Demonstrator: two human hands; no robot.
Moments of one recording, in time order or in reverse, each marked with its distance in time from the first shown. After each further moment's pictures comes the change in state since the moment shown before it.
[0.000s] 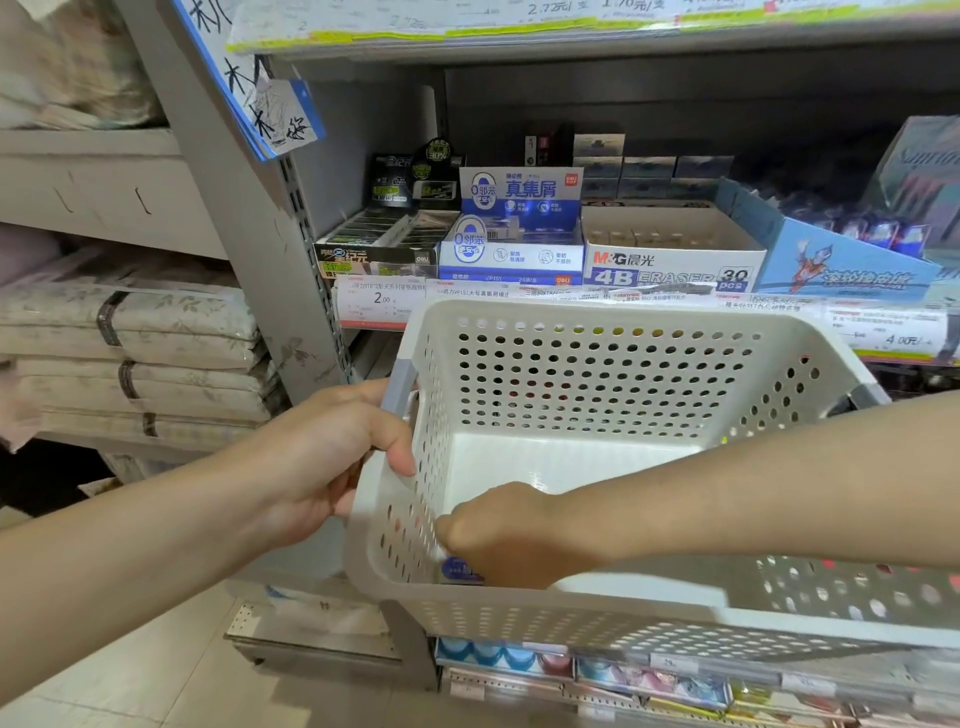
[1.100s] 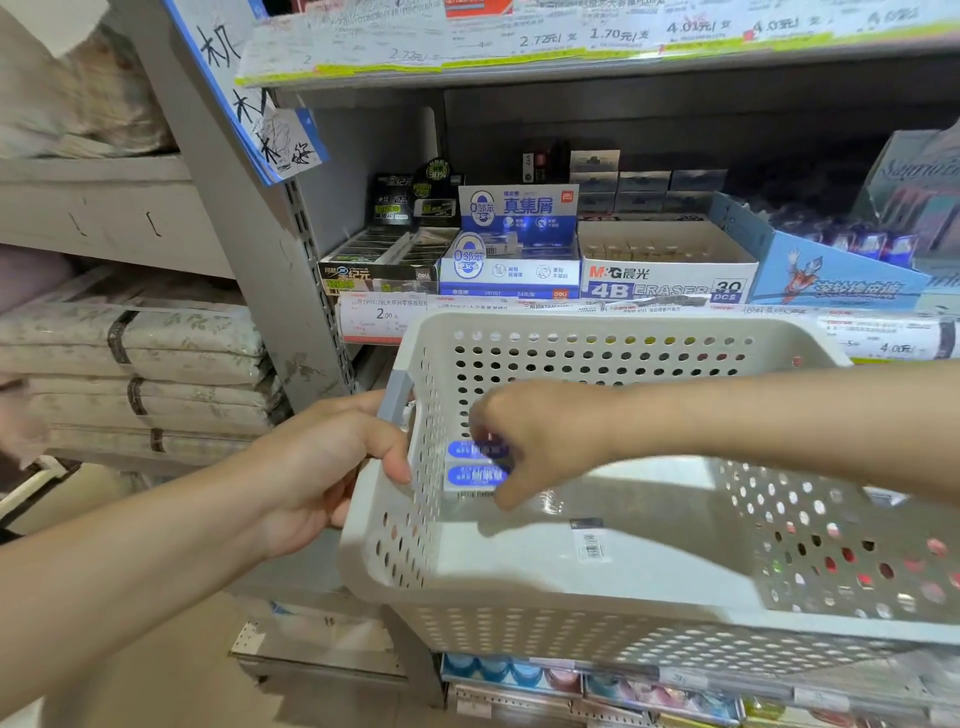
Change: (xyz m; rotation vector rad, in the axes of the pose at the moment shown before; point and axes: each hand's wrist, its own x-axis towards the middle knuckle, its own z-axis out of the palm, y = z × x) left_hand 0.000 0.004 -0.005 -0.003 0.012 -0.027; right_hand -0.028 0.041 -0.074 0.197 0.136 0.181
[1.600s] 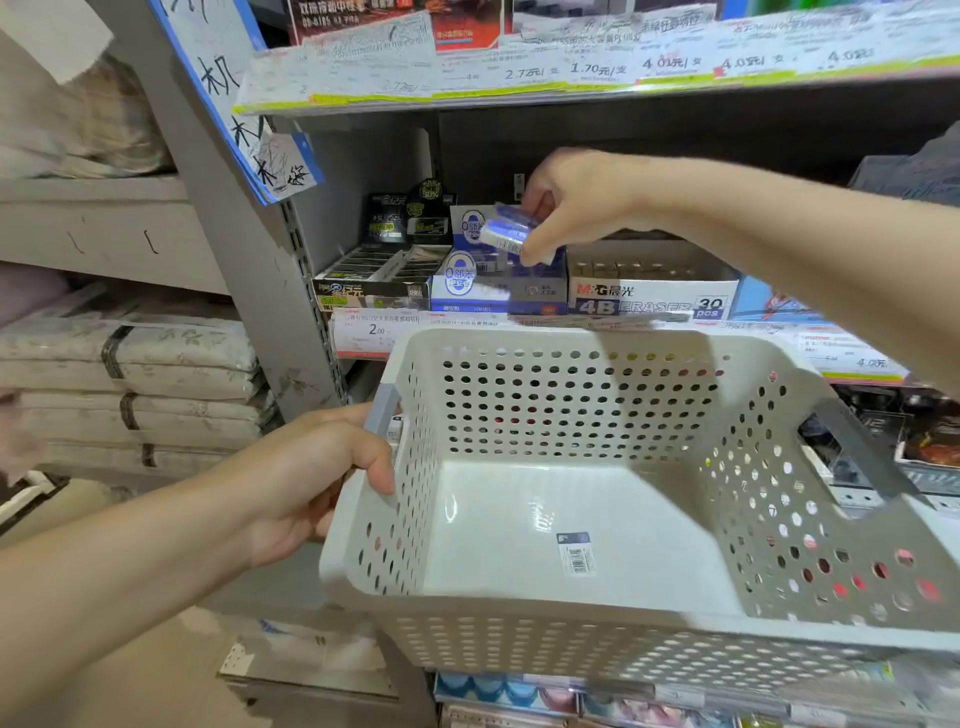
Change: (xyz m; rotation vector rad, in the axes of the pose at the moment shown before) left_hand 0.000 0.004 -0.002 0.019 0.002 -0.019; right_hand 0.009 0.085 -0.129 0.116 0.375 0.340
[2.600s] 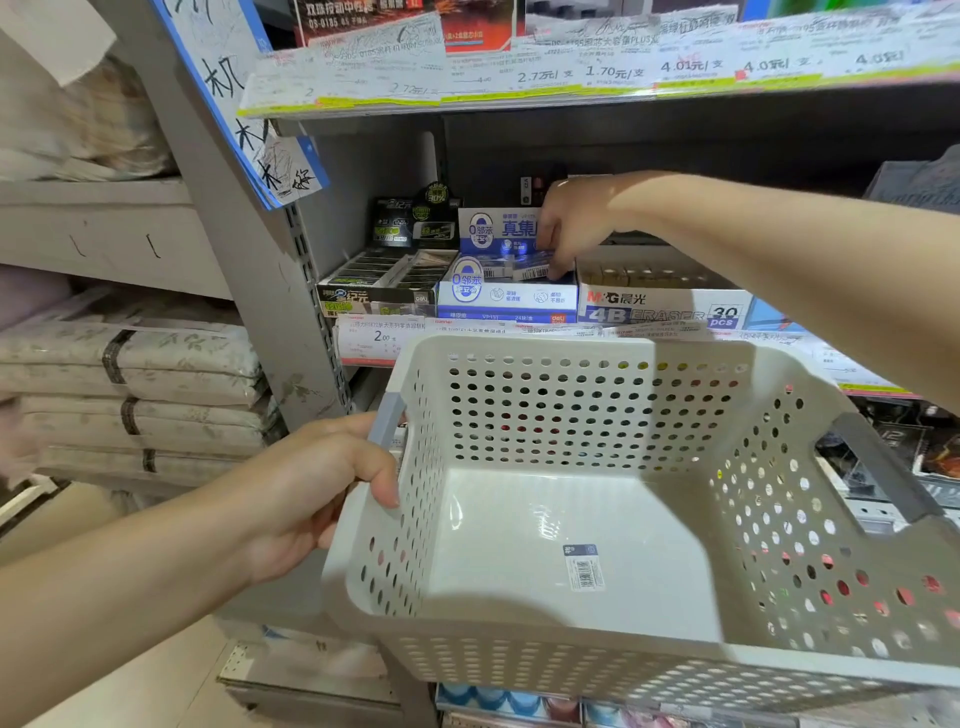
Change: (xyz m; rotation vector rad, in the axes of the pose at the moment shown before) left_hand 0.000 0.002 -0.002 -0.010 0.011 -0.001; right_hand 0.050 0.023 0.014 -0.228 -0.200 0.029
